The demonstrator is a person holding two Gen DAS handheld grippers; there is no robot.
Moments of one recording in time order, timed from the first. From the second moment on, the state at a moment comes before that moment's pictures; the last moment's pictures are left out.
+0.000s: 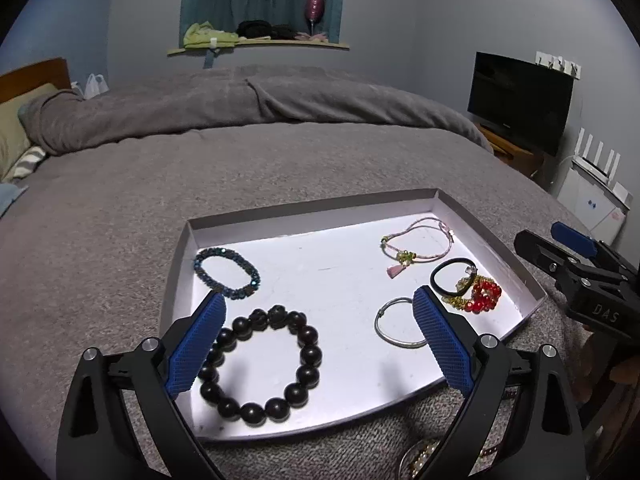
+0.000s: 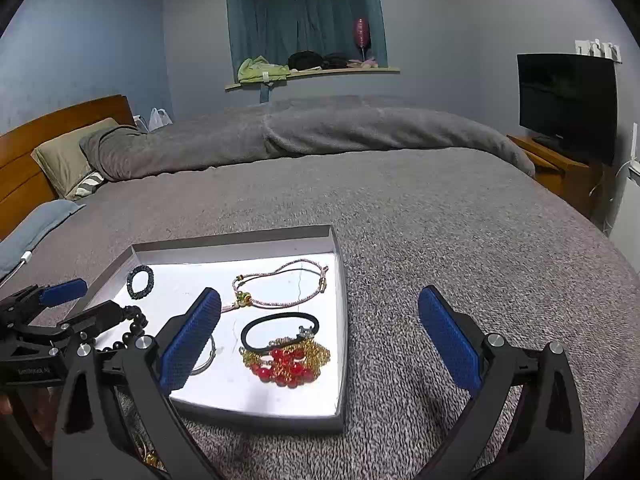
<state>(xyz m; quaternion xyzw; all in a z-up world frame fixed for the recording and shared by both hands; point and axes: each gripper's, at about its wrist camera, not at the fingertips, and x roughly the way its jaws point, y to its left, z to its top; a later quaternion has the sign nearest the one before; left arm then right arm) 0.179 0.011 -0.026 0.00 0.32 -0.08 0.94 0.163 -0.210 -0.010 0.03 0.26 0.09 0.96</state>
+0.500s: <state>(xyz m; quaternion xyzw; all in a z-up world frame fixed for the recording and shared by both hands) 0.133 0.032 -0.018 0.01 0.29 -0.06 0.95 0.105 -0.218 0.010 0.01 0.24 0.07 0.97</state>
